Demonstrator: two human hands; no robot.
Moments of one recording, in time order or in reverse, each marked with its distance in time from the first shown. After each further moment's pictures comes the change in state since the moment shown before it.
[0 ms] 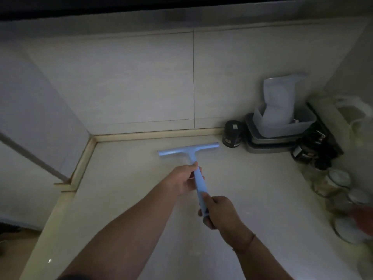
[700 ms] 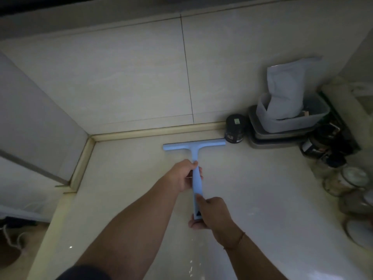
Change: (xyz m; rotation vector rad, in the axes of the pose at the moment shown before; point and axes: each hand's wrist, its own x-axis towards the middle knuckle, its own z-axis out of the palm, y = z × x) left_hand 0.048 0.007 0.007 0.069 0.102 -0.093; right_hand 0.036 -0.001 0.005 0.149 -0.088 0.259
